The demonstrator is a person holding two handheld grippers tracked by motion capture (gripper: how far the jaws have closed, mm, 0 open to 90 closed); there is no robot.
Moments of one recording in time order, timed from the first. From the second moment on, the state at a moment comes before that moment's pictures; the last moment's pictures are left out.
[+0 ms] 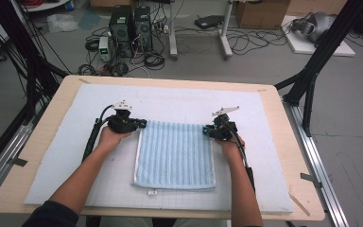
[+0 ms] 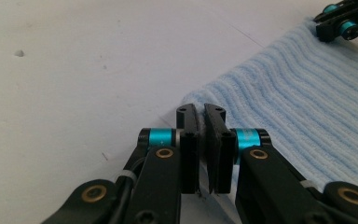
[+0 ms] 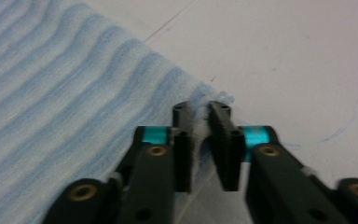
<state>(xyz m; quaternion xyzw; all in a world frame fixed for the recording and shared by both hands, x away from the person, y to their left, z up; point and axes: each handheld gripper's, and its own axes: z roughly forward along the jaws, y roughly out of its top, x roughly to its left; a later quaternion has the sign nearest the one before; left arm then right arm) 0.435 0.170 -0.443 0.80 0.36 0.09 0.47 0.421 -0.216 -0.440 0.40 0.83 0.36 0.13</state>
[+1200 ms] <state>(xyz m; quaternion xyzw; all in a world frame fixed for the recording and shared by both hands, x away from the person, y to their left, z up) 0.393 0.184 -0.410 0.76 0.32 0.12 0.55 0.381 -0.220 -0.404 0.38 0.80 0.42 0.20</state>
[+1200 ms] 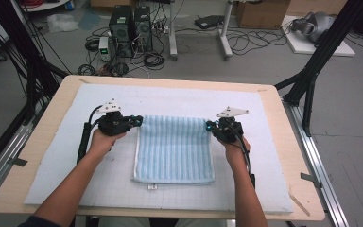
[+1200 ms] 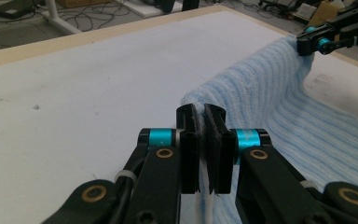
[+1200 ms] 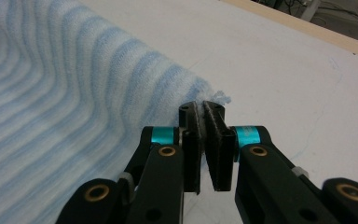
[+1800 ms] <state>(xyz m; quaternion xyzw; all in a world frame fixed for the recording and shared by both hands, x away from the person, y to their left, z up) 0.312 0.189 -0.426 0.76 0.29 0.11 0.57 0.297 -0.224 -0.416 0.36 0.79 0.44 0.22</state>
